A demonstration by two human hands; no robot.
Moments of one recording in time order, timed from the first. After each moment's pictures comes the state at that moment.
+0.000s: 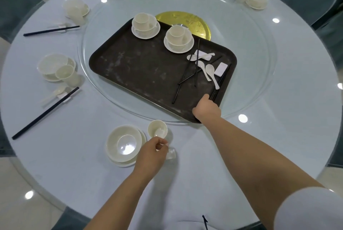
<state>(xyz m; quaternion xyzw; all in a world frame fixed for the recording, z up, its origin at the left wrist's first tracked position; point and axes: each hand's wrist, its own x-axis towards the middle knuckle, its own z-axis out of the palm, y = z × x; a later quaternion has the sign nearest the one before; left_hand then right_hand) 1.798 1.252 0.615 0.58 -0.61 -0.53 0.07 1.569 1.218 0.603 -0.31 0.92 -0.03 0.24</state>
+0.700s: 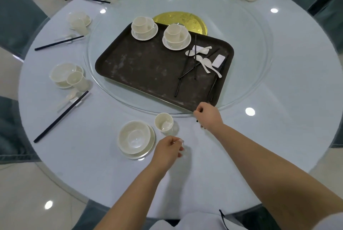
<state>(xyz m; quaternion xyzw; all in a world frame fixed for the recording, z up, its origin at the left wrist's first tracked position) 1.795 1.280 0.629 0.56 -0.53 -0.63 0.05 1.606 1.280 0.605 -0.31 0.87 -0.23 0.31</state>
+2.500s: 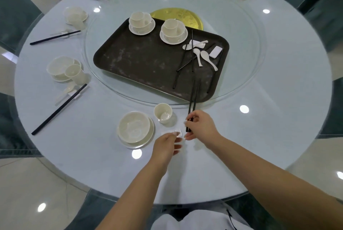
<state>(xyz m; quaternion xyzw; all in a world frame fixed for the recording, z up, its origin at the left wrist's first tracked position) 1.814 1.302 0.620 0.56 -0.43 -0.70 0.11 1.673 1.335 0.632 -0.19 0.77 -0.42 0.44</state>
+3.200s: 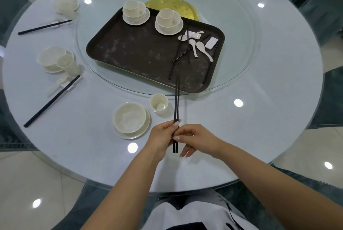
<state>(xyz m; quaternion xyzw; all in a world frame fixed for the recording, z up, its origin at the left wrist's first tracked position) 1.816 1.299 0.621 0.49 -0.38 -0.78 0.11 1.693 1.388 0.632 -0.31 0.63 -0.36 0.61</state>
